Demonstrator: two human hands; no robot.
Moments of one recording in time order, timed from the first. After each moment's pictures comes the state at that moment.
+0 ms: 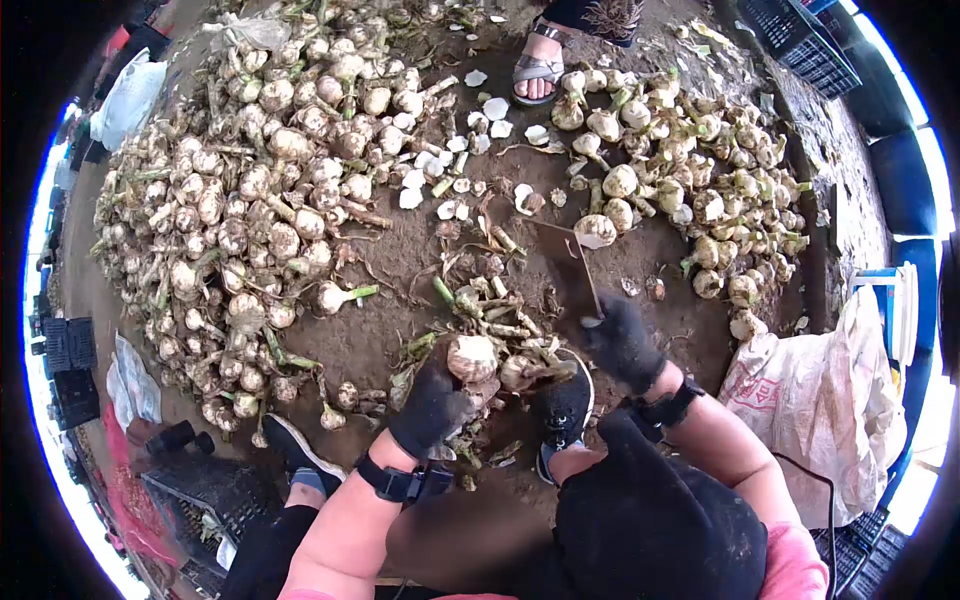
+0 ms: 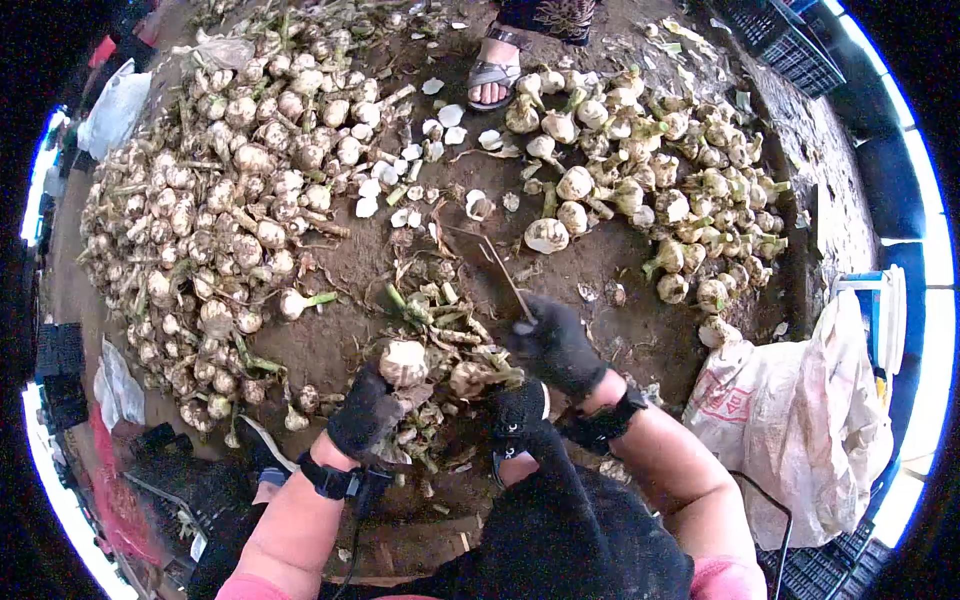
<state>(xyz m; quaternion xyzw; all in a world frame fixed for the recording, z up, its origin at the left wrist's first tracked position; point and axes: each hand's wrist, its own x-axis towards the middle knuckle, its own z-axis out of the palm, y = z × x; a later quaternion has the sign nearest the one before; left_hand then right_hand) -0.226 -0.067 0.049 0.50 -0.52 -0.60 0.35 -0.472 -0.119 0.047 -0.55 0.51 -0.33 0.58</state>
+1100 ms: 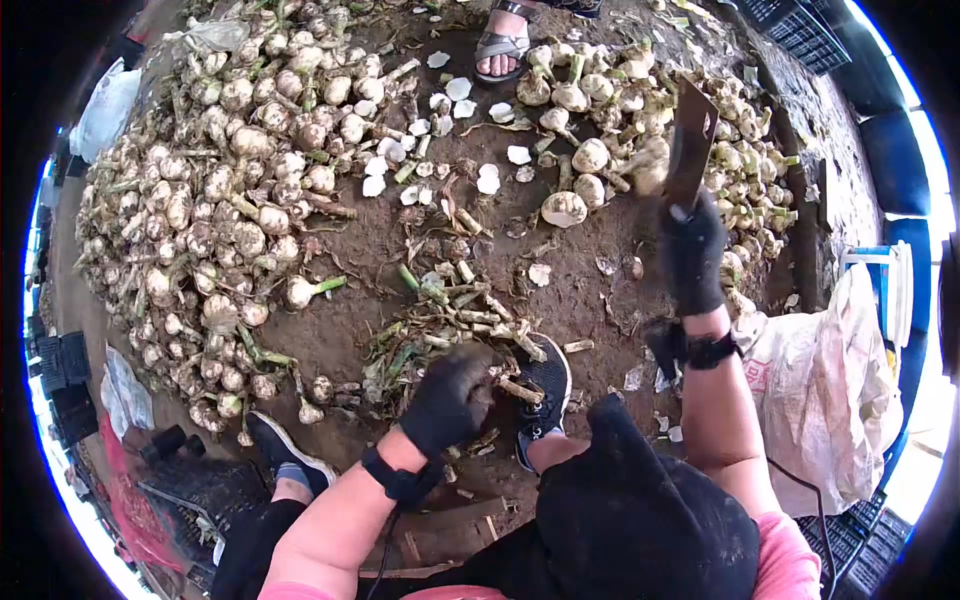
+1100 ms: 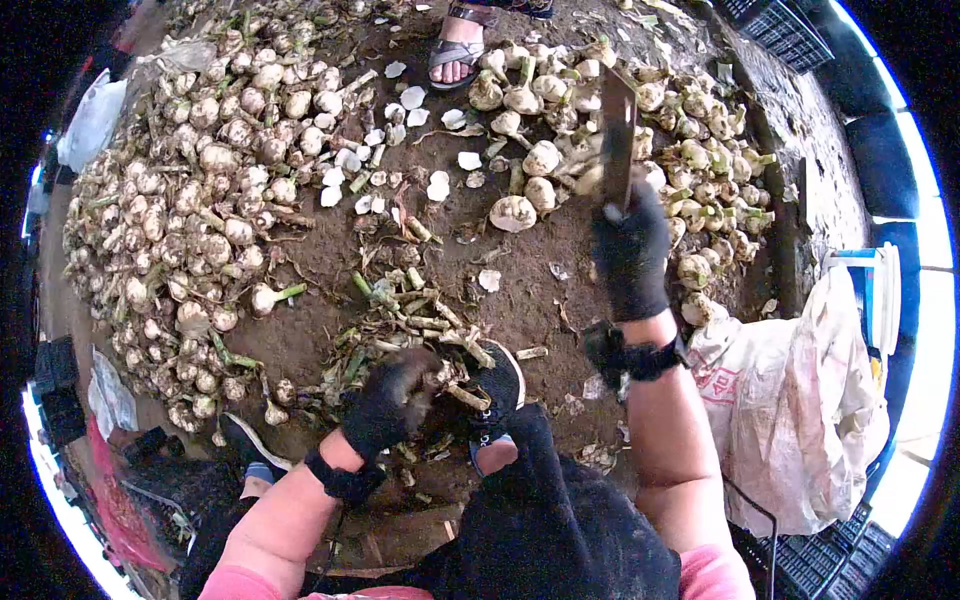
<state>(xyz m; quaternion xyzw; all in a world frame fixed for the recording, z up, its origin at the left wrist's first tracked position) -0.259 -0.052 0.024 0.47 -0.74 -0.44 0.19 -0.560 -0.181 0.069 -0.51 0.63 -0.50 0.30</state>
